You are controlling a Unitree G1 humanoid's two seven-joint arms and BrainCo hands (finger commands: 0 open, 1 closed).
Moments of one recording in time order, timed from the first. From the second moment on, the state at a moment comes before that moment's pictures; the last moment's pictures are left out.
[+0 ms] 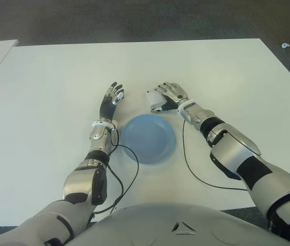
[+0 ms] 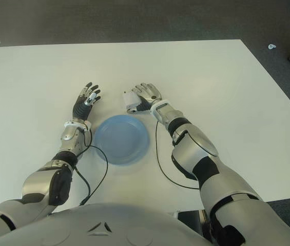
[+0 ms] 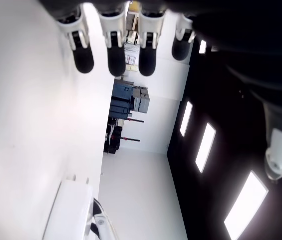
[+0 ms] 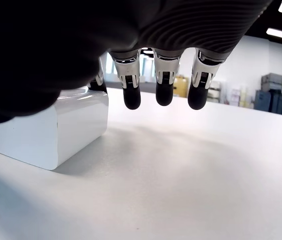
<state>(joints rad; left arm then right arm) -0.45 0.04 0.25 1.13 -0.17 -0.63 -0.30 -0.91 -0.15 0.81 1.37 -0.92 -0.21 -0.42</state>
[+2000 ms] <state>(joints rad) -0.42 0.02 0.26 1.07 -0.19 -0.63 -0.33 -0.88 -0.12 0.78 1.37 -0.90 -0.20 -0.54</state>
